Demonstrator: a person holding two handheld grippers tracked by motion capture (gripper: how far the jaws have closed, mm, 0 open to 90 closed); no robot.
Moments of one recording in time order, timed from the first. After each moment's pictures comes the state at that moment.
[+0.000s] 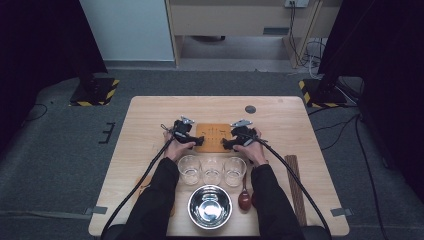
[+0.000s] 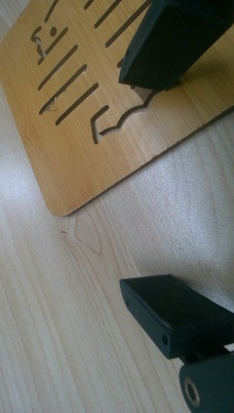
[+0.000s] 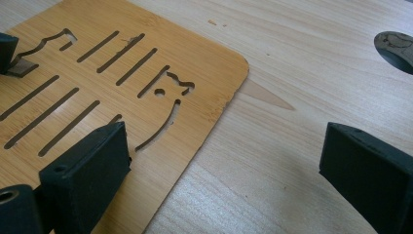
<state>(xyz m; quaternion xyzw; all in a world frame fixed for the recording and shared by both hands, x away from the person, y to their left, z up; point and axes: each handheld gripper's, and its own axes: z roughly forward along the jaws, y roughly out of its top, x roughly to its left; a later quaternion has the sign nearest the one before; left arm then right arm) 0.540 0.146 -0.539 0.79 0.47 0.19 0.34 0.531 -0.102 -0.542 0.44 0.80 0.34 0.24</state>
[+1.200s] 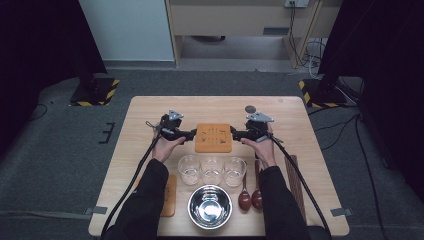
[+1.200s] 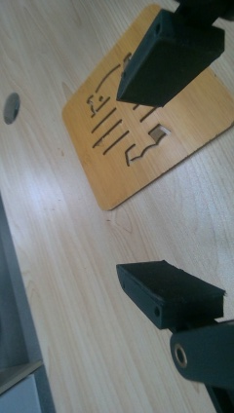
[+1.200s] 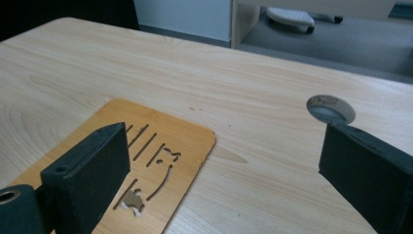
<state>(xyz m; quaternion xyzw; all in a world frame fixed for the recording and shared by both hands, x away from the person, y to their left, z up) 0.506 0.174 -0.476 0.76 0.45 0.21 0.41 0.512 -0.139 -0.490 0.45 0.72 0.46 0.26</state>
